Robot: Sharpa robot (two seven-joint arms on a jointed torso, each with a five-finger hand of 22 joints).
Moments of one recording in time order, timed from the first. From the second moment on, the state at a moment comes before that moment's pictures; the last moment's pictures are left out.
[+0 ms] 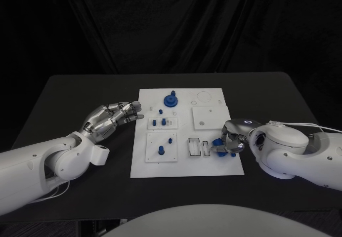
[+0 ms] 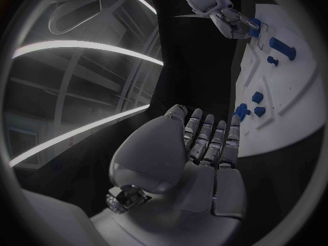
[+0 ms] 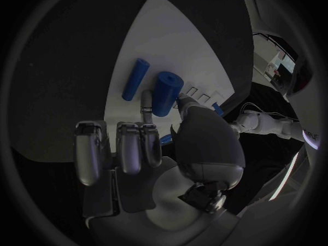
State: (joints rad) left arm 1.13 -0.96 -0.21 1.55 -0.06 0.06 0.62; left_hand 1.53 0.16 -0.02 0.26 0.59 0.72 0.19 0.09 0.07 0.42 0.24 0.38 0.06 0.27 0.25 0.34 0.05 0.12 0.37 0.29 0.17 0.38; right arm 1.19 -1.14 -0.25 1.94 -1.57 -0.19 -0.65; right_hand 1.04 -0.16 0.15 0.30 0.25 1.03 0.04 0.39 0.50 1.46 -0.02 1.57 1.31 1.47 -0.08 1.57 1.31 0.02 1.47 0.03 1.55 1.31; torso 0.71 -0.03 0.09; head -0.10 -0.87
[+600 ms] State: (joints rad) left arm 1.12 -0.96 -0.21 1.55 -0.06 0.06 0.61; left_hand 1.53 0.16 -0.01 0.26 0.59 0.72 0.19 0.09 0.07 0.42 0.24 0.38 0.06 0.27 0.25 0.34 0.05 0.12 0.37 0.29 0.17 0.38; right arm 1.18 -1.13 -0.24 1.94 -1.47 -0.27 -0.63; right_hand 1.18 -0.19 0.21 0.29 0.69 1.06 0.05 0.36 0.54 1.47 -0.03 1.57 1.31 1.47 -0.09 1.57 1.31 0.02 1.47 0.02 1.54 1.31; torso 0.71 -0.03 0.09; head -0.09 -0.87
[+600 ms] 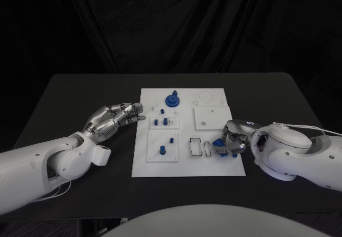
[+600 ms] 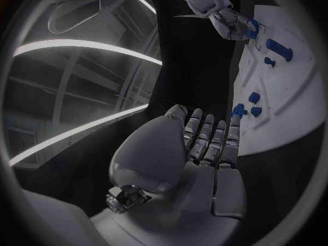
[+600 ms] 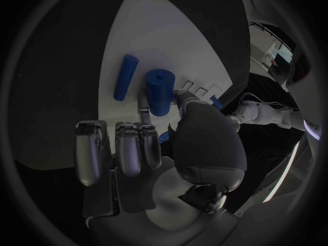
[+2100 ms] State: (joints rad) left arm 1.12 -0.95 -0.21 1.55 -0.06 0.07 0.61; left_hand 1.54 0.16 -0.01 0.26 0.59 0.71 0.19 0.09 0.07 0.42 0.24 0.38 0.06 0.28 0.25 0.35 0.05 0.12 0.37 0.29 0.17 0.38; right arm 1.22 -1.07 -0.25 1.95 -1.01 -0.46 -0.50; right_hand 1.12 -0.13 0.23 0.32 0.50 1.05 0.04 0.35 0.61 1.47 -0.04 1.57 1.31 1.47 -0.10 1.57 1.31 0.02 1.47 0.02 1.52 1.31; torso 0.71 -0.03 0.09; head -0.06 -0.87
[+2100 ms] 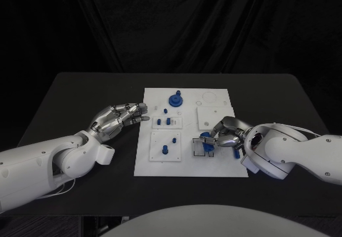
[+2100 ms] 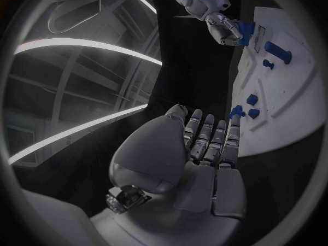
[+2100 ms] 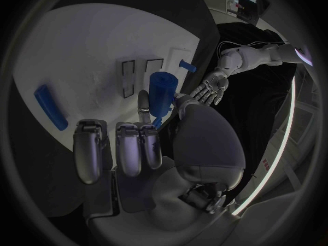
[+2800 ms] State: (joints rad) left arm 1.12 -0.95 -0.21 1.54 -0.06 0.08 0.61; left_hand 1.54 0.16 -0.01 0.26 0.59 0.71 0.19 0.09 0.07 0.42 0.24 0.38 0.06 0.28 0.25 0.35 0.06 0.12 0.37 0.29 0.17 0.38; right arm 1.21 -1.05 -0.25 1.93 -1.03 -0.42 -0.53; right_hand 0.97 -0.07 0.17 0.29 0.32 1.05 0.04 0.29 0.60 1.47 -0.03 1.57 1.31 1.47 -0.08 1.57 1.31 0.02 1.47 0.03 1.50 1.31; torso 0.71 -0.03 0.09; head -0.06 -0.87
